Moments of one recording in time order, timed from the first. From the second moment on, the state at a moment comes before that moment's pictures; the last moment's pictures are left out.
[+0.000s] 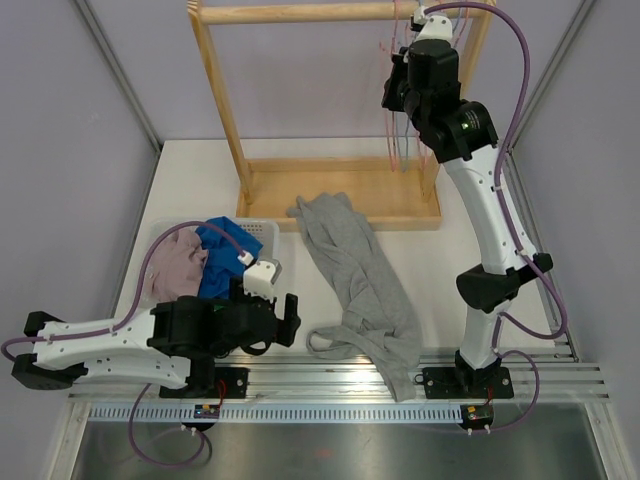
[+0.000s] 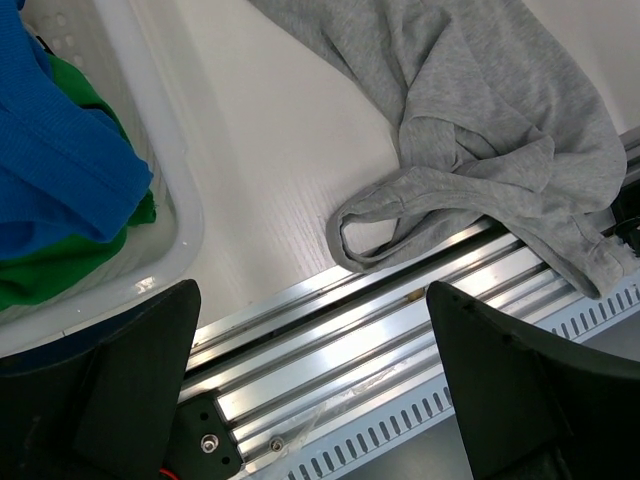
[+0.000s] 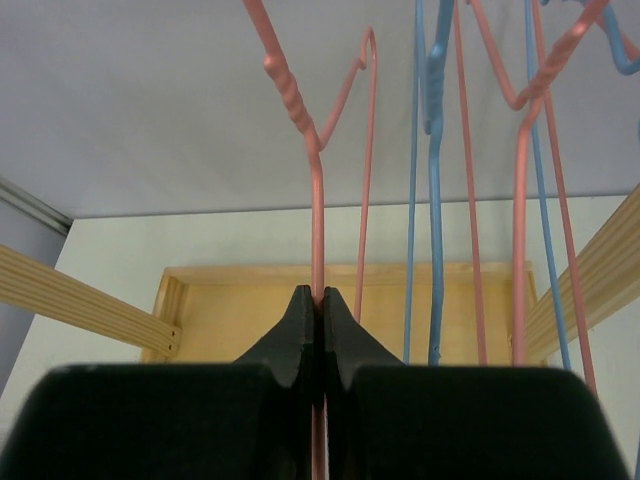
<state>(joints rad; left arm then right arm) -1.46 0.82 0.91 -1.01 -0.64 -0.92 0.50 1.91 2.55 -0.84 0.37 0.29</state>
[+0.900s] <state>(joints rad) -1.39 1.26 1.13 -0.76 -0.68 -0.77 0.50 0.97 1.72 -0.80 0.12 0.31</state>
